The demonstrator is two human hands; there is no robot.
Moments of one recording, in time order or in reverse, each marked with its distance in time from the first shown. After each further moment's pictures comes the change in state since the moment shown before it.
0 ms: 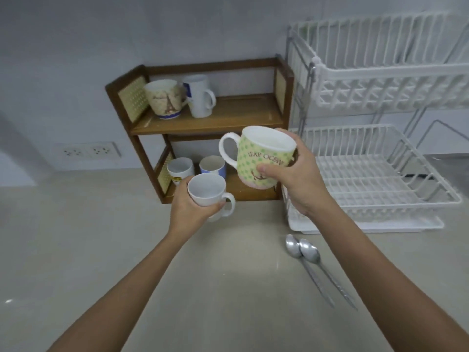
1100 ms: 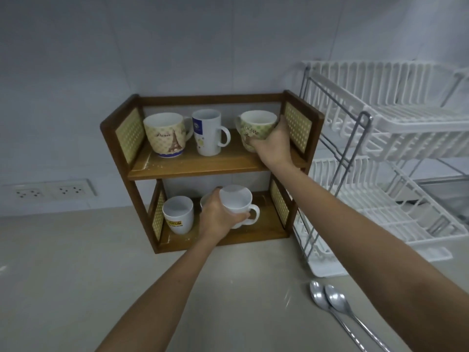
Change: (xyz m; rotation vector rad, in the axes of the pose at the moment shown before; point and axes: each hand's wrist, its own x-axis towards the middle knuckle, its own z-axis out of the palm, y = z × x) left_hand 0.130 -0.025 0.048 0.117 -0.212 0.012; right_hand 0.203 0.026 0.075 -0.641 0.449 -0.034
